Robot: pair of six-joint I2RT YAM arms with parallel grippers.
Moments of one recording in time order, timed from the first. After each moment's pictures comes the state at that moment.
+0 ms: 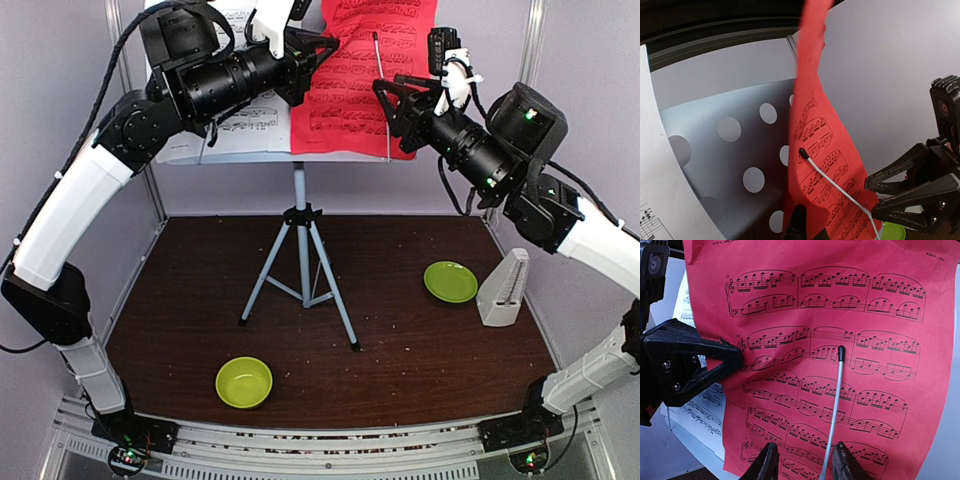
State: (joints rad) left arm -1.04 1.76 2.35 -0.37 -0.13 0.41; right arm 0.98 1.33 1.51 0.20 0.30 -0.20
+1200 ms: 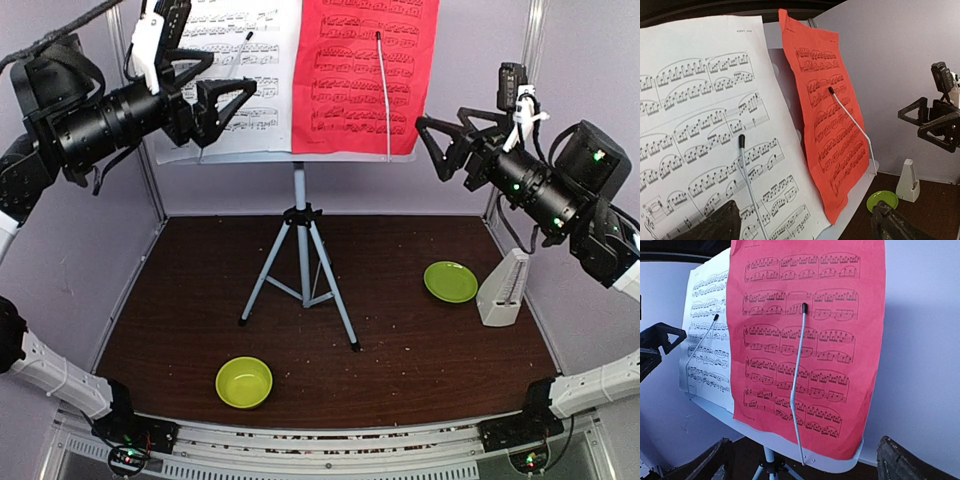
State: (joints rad) left arm -1.08 1.28 1.89 -0.45 -0.27 0.35; right arm 0.98 1.03 1.29 0.03 0.30 -0.06
